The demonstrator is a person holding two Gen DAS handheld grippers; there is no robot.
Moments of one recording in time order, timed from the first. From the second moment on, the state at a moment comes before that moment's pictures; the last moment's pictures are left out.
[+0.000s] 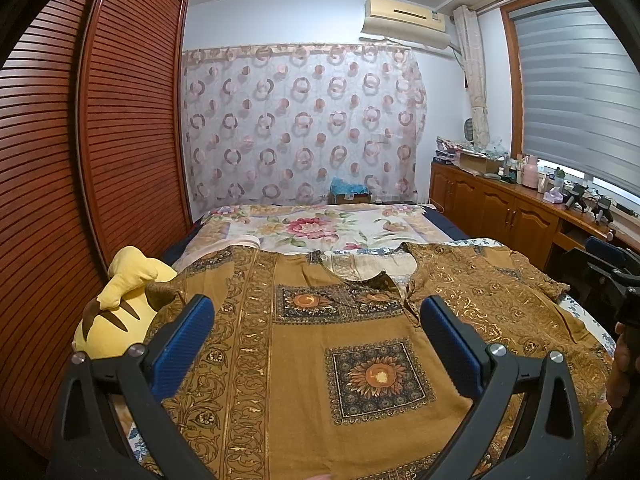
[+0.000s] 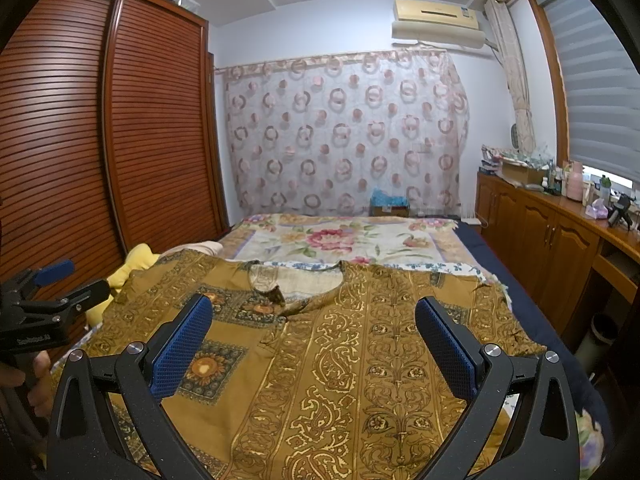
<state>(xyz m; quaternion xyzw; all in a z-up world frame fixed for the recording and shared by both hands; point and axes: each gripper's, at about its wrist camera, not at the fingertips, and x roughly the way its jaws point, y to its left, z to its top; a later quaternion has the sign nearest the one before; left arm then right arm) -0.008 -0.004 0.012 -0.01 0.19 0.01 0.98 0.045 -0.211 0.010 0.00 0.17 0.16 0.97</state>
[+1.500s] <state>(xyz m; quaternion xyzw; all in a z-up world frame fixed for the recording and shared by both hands) 0.008 0.055 -0.024 -0.02 0.24 0.02 0.97 0.067 -0.169 -0.011 -0.05 0.20 0.20 0.96</state>
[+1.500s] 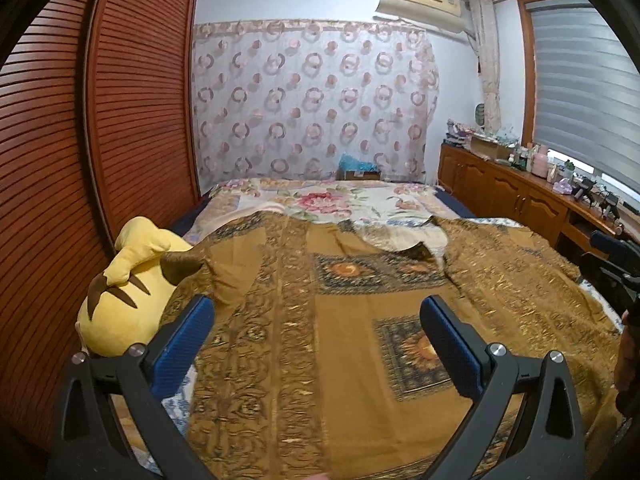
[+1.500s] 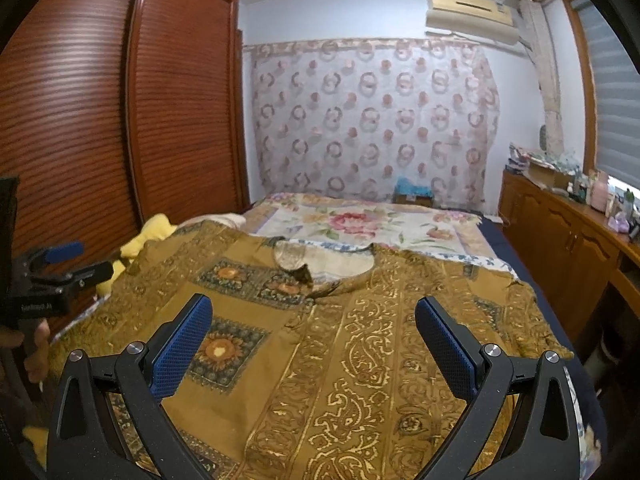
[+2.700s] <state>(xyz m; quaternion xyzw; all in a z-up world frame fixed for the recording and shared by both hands) 0.085 0.217 -0.095 -0.13 0.41 -0.01 0.90 0.125 -0.050 -0.063 -0.11 0.30 0.35 0.88</state>
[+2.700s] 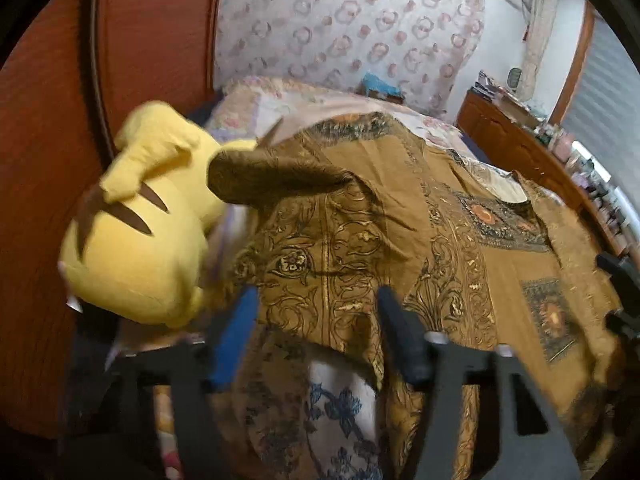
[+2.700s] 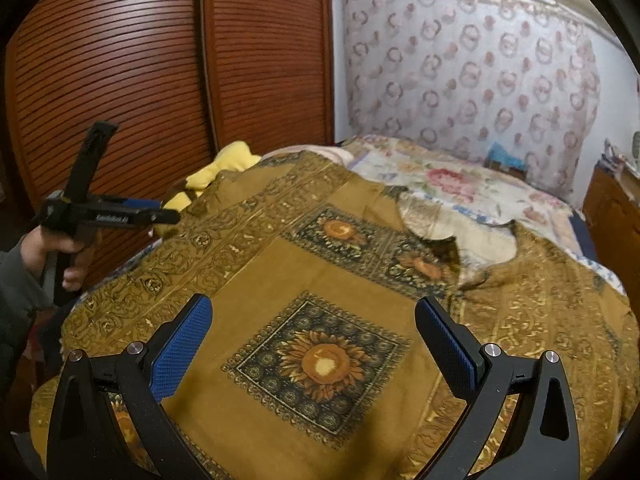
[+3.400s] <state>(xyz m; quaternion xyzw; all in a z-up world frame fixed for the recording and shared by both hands) 0.093 0.217 -0.096 -0.13 0.42 -0.03 0.90 0.126 -0.051 -0.077 -0.11 0.32 0.36 0.87</state>
